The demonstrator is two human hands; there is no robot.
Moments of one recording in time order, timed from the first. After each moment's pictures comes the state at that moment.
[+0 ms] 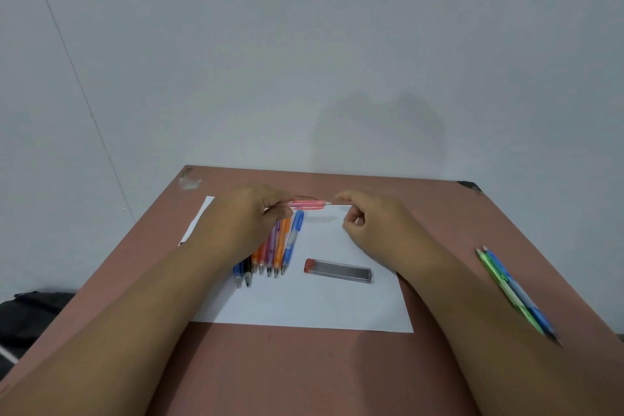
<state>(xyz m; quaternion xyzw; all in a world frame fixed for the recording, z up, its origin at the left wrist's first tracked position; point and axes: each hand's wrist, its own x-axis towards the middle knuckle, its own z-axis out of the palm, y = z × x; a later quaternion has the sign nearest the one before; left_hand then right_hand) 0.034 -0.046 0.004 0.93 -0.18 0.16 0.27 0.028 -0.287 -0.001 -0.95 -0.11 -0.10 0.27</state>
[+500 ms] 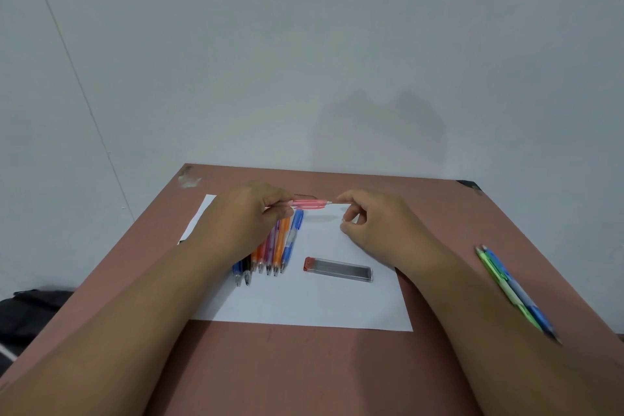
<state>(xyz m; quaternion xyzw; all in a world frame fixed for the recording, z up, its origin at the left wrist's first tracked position) 0.034 -0.048 0.003 0.93 -0.19 0.16 0.28 0.031 -0.290 -0.003 -0.95 -0.11 -0.10 0.29</state>
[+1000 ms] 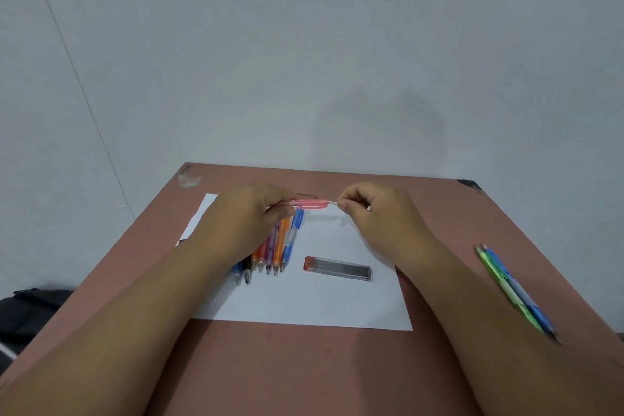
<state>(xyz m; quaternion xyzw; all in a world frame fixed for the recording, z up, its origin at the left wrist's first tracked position) 0.034 -0.050 0.004 0.93 -0.19 0.15 0.28 0.026 -0.282 0.006 -0.90 -0.12 -0.16 0.39</state>
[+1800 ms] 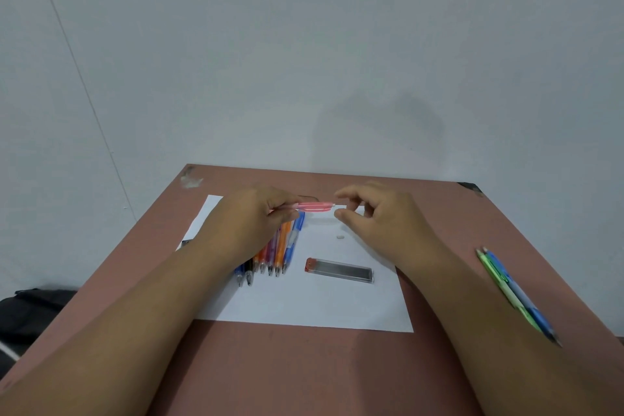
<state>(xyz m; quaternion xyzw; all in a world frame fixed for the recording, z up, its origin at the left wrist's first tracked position) 0.032 -0.052 0.004 0.93 -0.18 0.15 0.29 0.023 -0.288 0.005 -0.91 -0.15 -0.18 0.33</state>
